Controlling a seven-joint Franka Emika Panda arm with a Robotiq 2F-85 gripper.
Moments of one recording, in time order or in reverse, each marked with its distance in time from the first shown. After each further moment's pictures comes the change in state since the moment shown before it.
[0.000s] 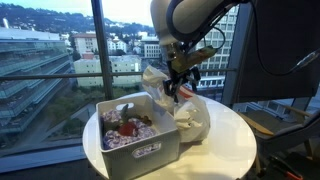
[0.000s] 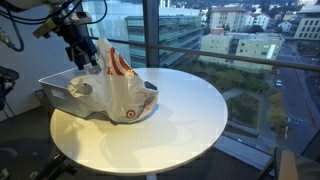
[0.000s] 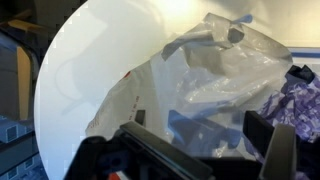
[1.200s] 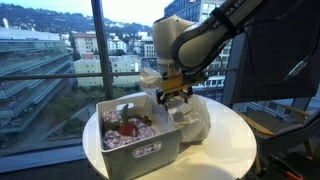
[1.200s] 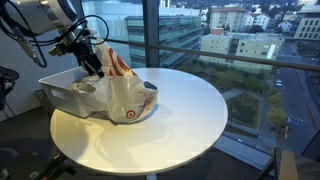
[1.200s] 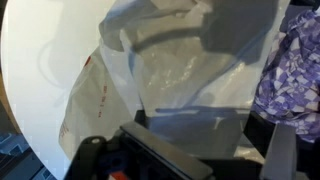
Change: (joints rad) arm 0.002 0.101 -0.026 -0.064 -0.142 0.308 0.353
